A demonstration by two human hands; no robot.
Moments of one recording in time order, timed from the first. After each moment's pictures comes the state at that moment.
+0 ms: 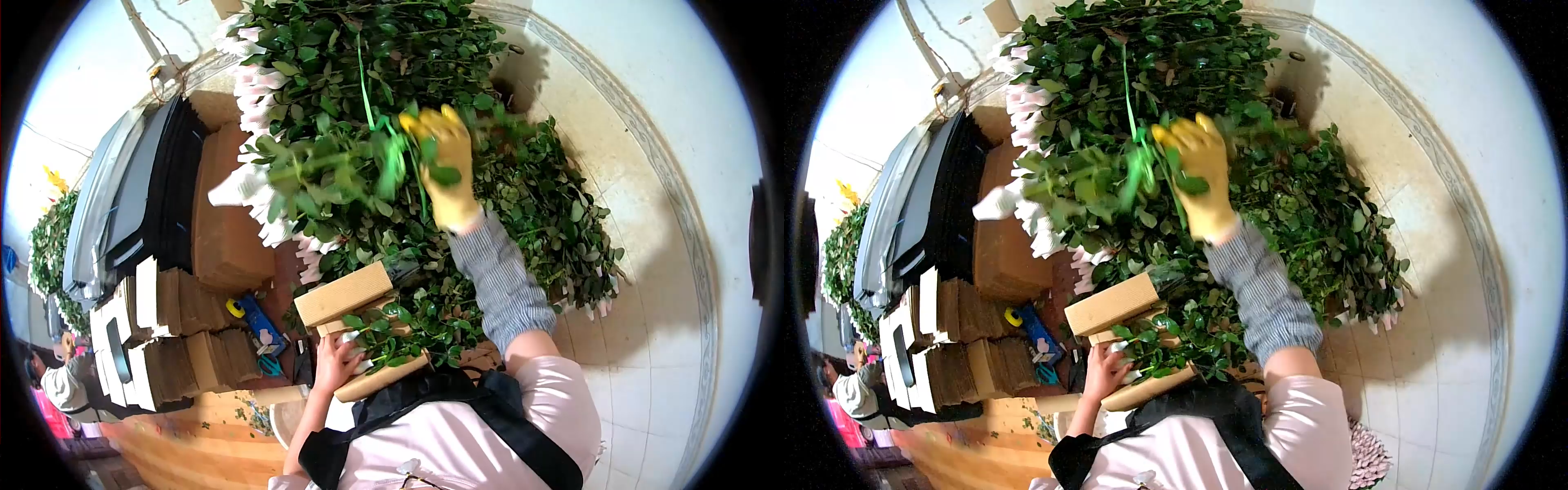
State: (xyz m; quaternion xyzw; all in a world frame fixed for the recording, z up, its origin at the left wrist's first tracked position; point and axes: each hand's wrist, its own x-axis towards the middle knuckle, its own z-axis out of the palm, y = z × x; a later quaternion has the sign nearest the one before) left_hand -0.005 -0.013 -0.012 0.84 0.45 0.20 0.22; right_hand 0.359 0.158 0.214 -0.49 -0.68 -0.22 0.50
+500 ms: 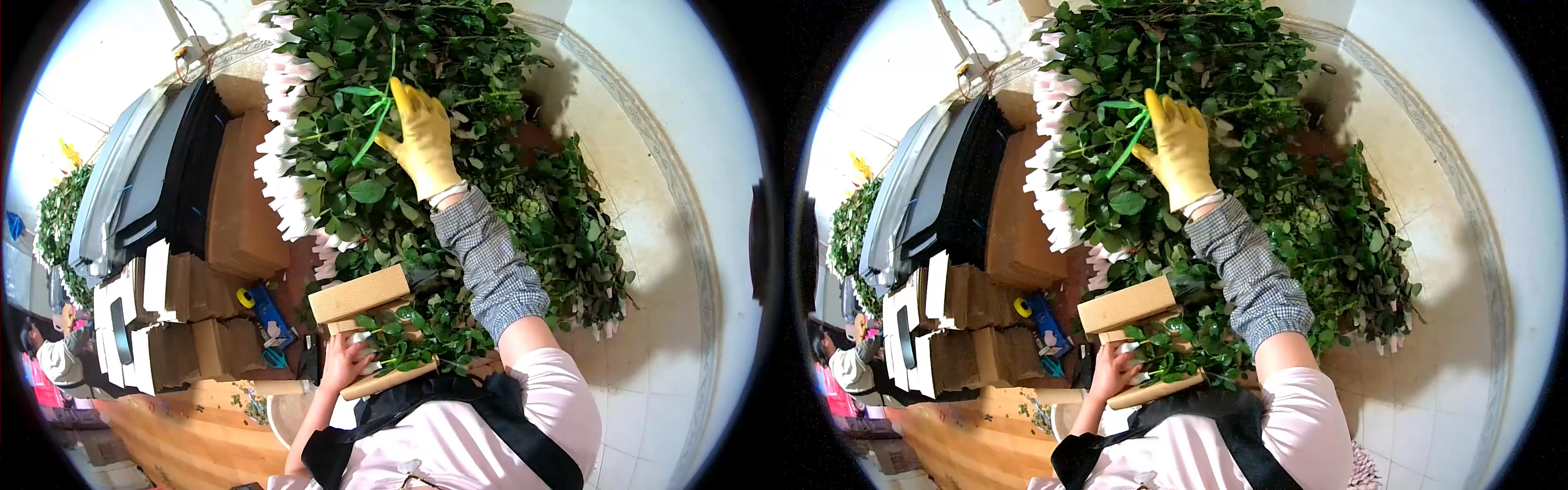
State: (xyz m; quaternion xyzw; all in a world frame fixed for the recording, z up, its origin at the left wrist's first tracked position) left_hand -0.003 -0.012 -0.005 0.84 0.46 0.19 0.23; right_hand 0.310 0.250 0.219 -0.60 -0.67 -0.22 0.38
